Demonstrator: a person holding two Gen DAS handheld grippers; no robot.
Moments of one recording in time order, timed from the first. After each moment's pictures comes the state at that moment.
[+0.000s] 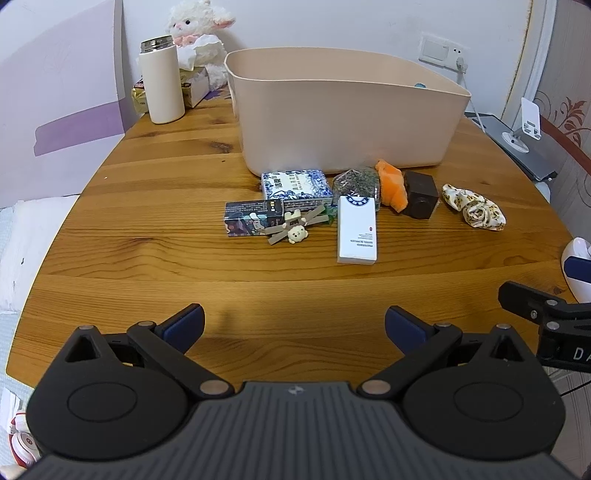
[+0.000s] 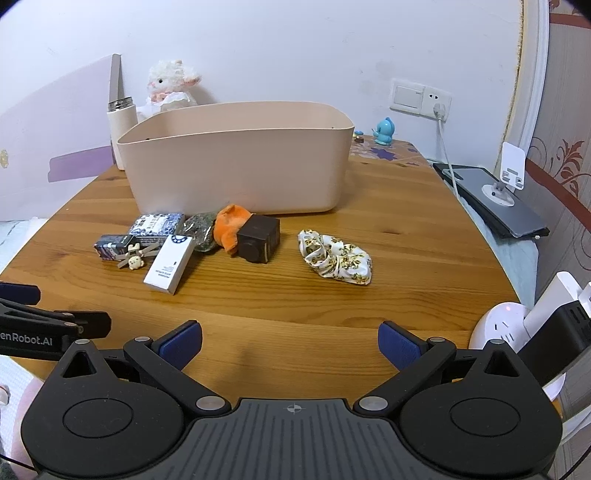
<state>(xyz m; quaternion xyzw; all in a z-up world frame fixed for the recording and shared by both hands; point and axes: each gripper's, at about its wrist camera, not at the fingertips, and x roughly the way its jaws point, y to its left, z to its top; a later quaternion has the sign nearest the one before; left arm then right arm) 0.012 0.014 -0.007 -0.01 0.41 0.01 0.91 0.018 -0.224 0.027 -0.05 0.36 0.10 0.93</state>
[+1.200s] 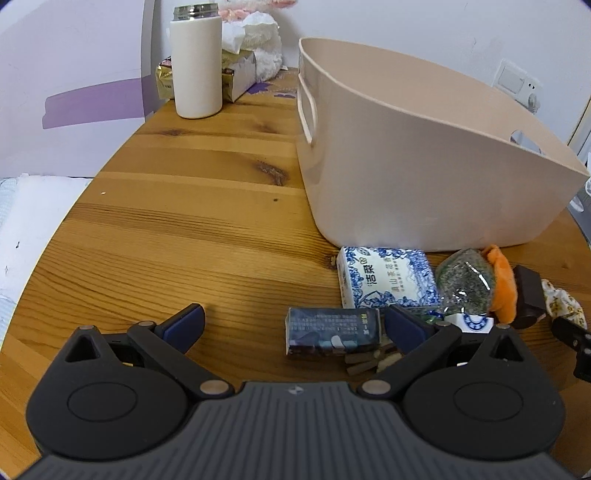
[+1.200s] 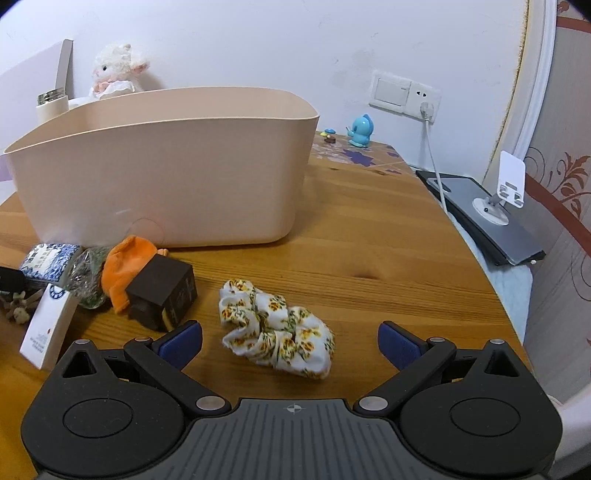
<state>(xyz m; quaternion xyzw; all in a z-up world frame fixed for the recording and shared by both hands) 0.128 0.073 -0.030 -0.07 0.42 0.06 0.90 0.135 -0.228 -0.012 -0.08 0.36 0.05 0.93</state>
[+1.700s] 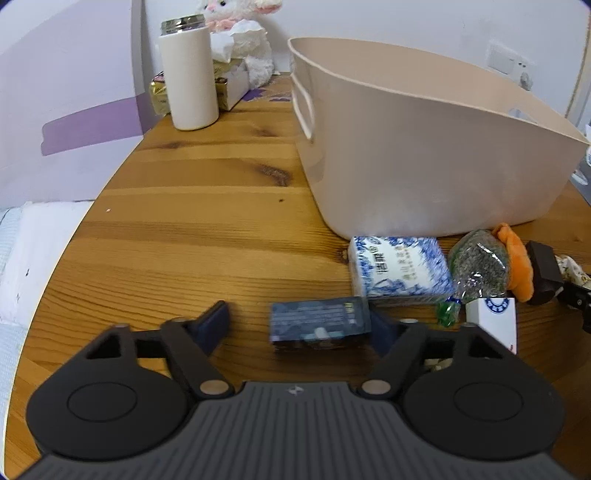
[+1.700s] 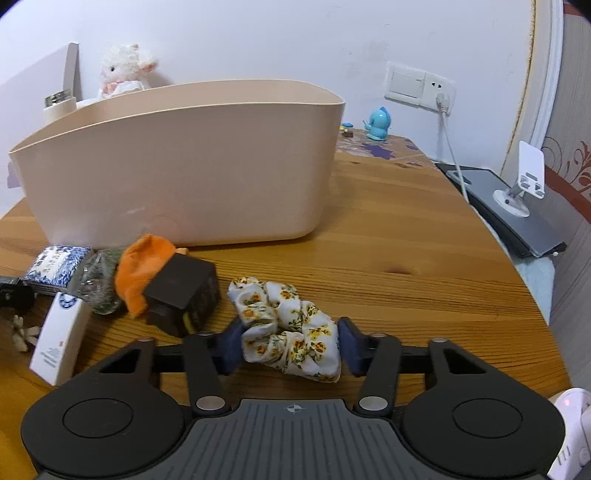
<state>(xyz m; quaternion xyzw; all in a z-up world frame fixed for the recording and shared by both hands) 0.123 0.073 -0.033 -0.02 0.41 0.05 0.91 0.137 -0.214 -0.022 -0.05 0.36 0.08 0.93</state>
